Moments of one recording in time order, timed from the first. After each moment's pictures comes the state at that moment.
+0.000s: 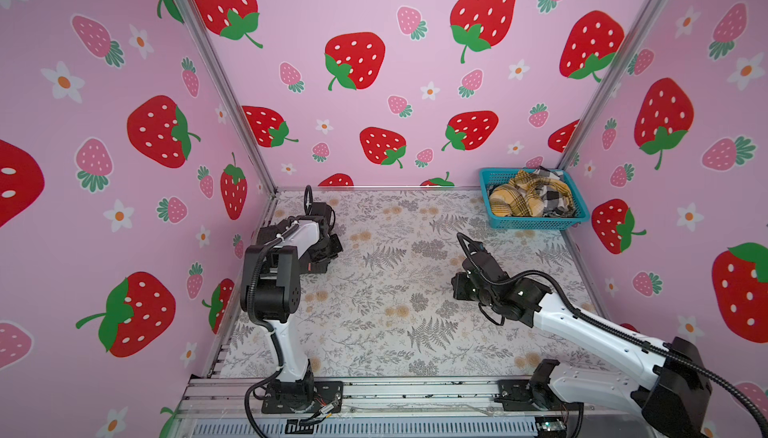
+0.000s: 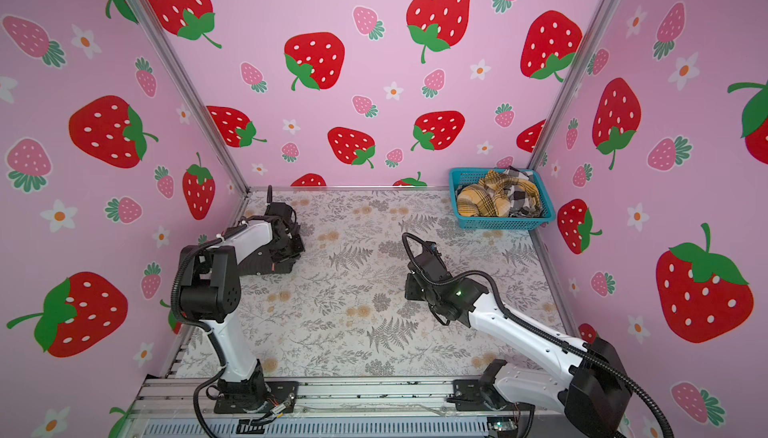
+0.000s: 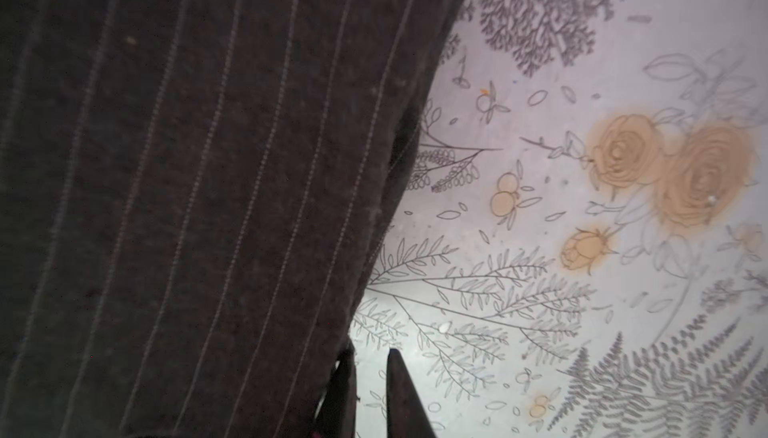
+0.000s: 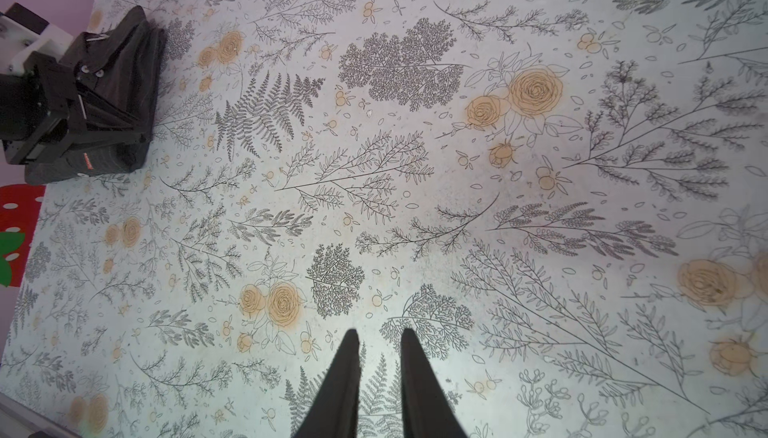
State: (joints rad) left arm -0.04 1.94 1.36 -0.75 0.02 -0.47; right arm 0.89 1.15 0.82 -0.51 0.20 0.73
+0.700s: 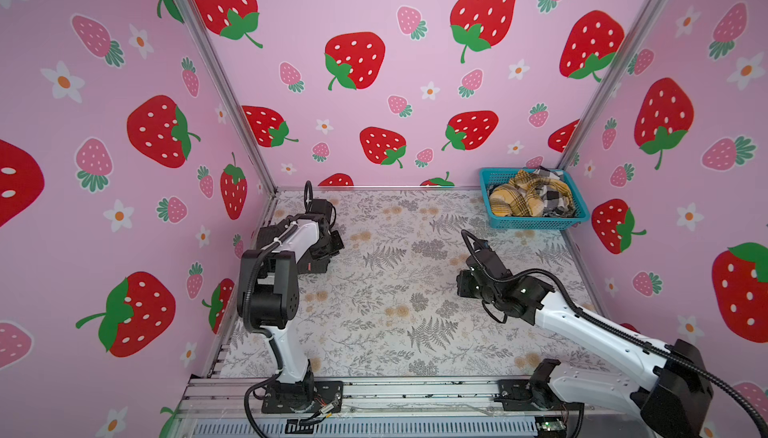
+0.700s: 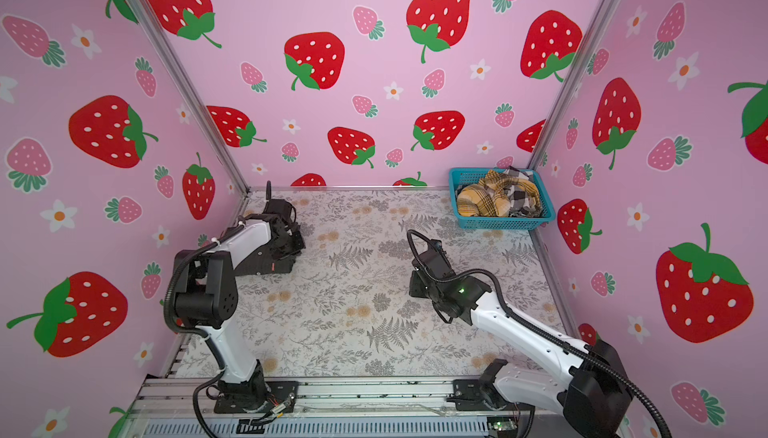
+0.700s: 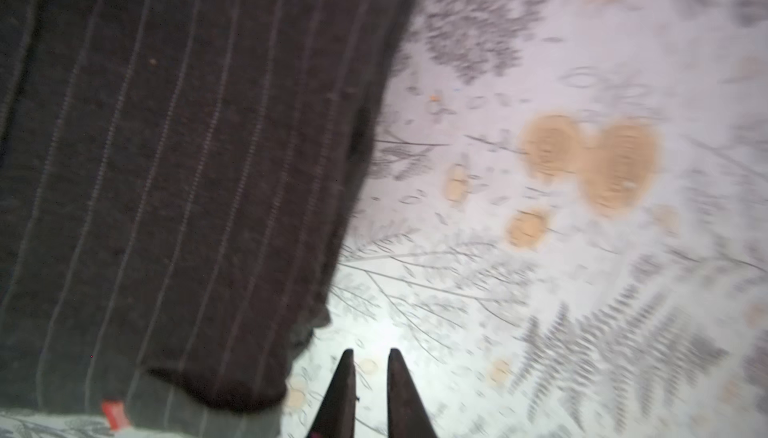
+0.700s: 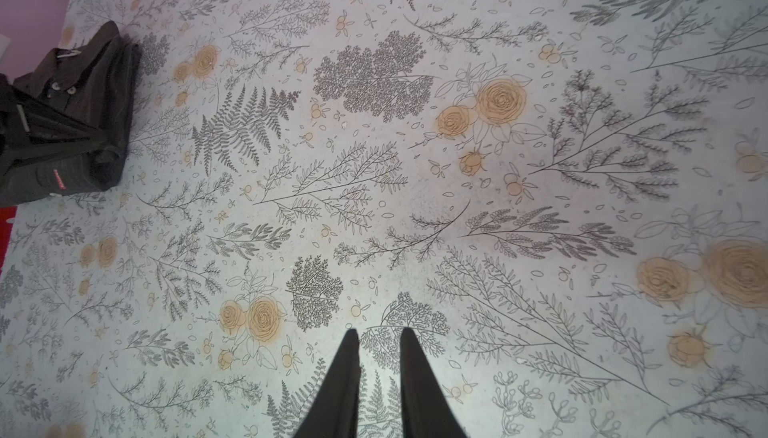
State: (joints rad) left arm -0.07 1.82 1.35 -0.75 0.06 -0.48; right arm 0.83 1.13 0.82 -0.54 0.23 0.71
